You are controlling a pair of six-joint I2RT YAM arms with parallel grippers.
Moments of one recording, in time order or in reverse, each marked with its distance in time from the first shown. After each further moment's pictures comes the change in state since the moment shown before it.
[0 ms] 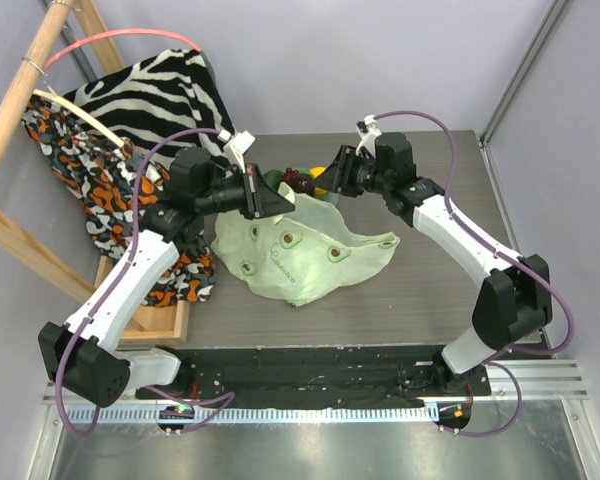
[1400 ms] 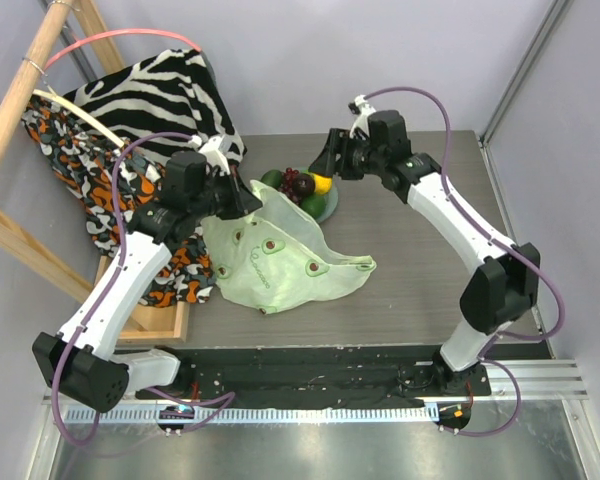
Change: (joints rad) left arm 0.030 -0.029 0.042 -0.284 -0.469 0.116; right arm 0.003 0.093 0.233 -0.230 0.051 -0.157
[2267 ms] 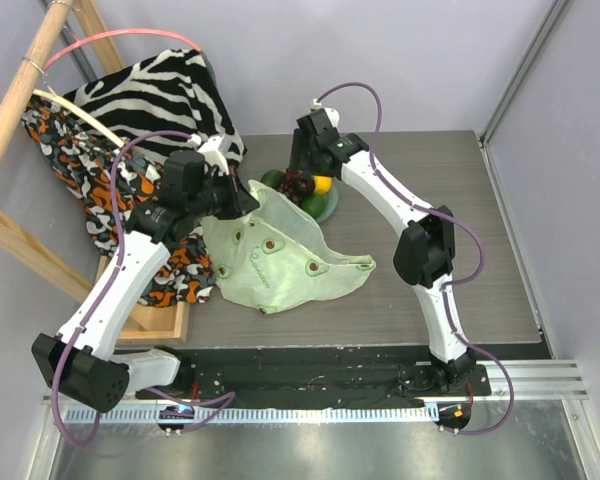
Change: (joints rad) left arm 0.008 0.000 0.016 -0.035 -0.008 0.048; right arm 0.151 0.565 0.660 -0.375 0.587 0.112
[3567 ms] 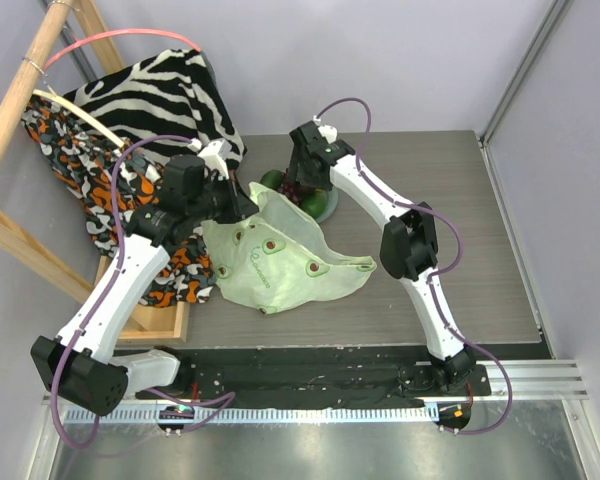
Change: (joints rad) left arm 0.001 -0.018 -0.034 0.002 0.006 0.000; right arm 0.002 0.167 0.103 -0.094 0.044 0.128
